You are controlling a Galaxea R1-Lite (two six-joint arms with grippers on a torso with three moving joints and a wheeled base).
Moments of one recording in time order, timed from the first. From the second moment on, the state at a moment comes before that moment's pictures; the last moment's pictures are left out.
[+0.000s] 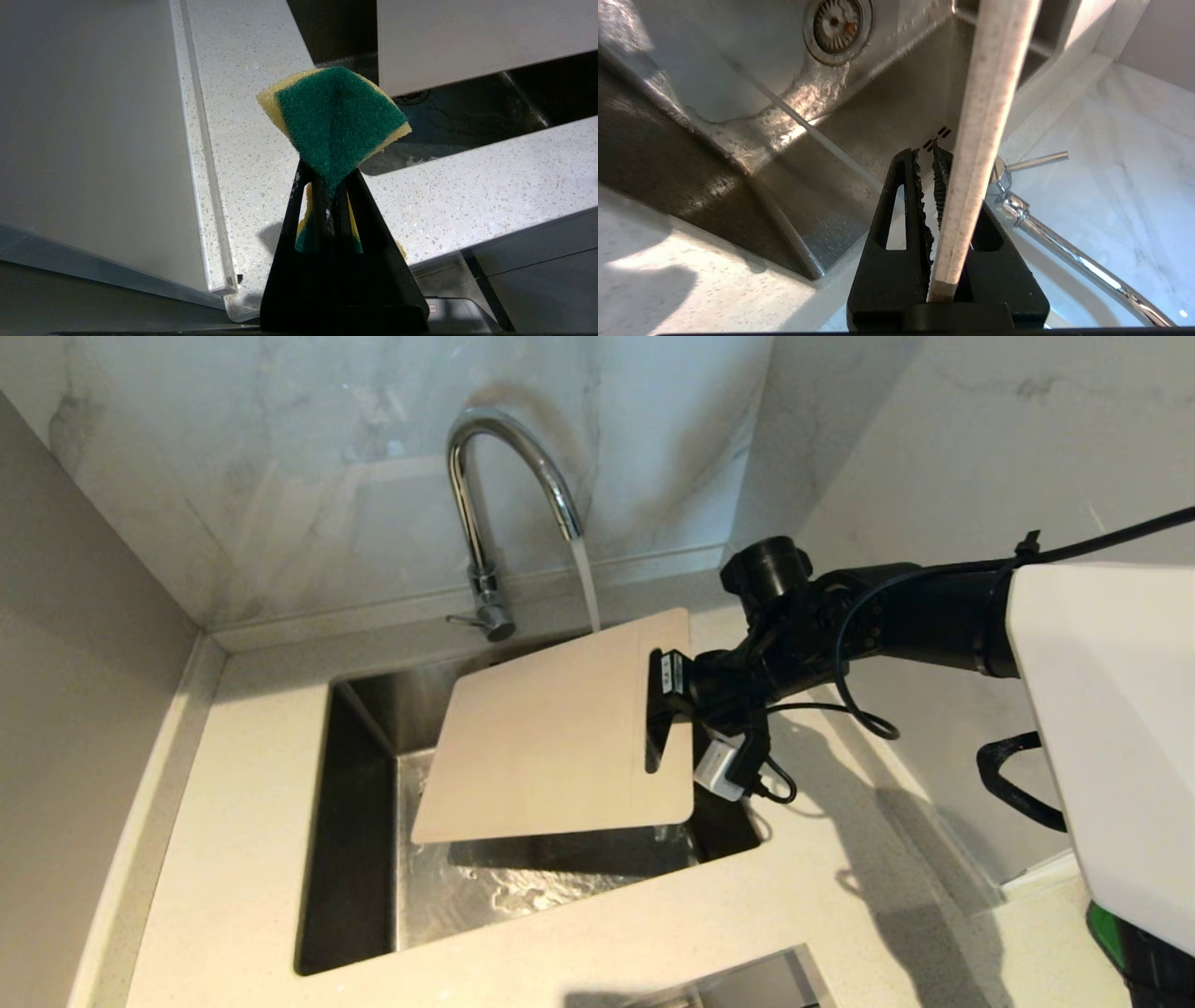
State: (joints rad) left arm 0.00 0.00 0.00 0.00 0.00 -0.02; right arm 0.34 2.18 -1.98 0.52 0.55 -2.69
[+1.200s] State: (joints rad) left arm 0.00 0.00 0.00 0.00 0.00 -0.02; right arm 0.31 2.24 -1.98 0.40 0.55 -2.67
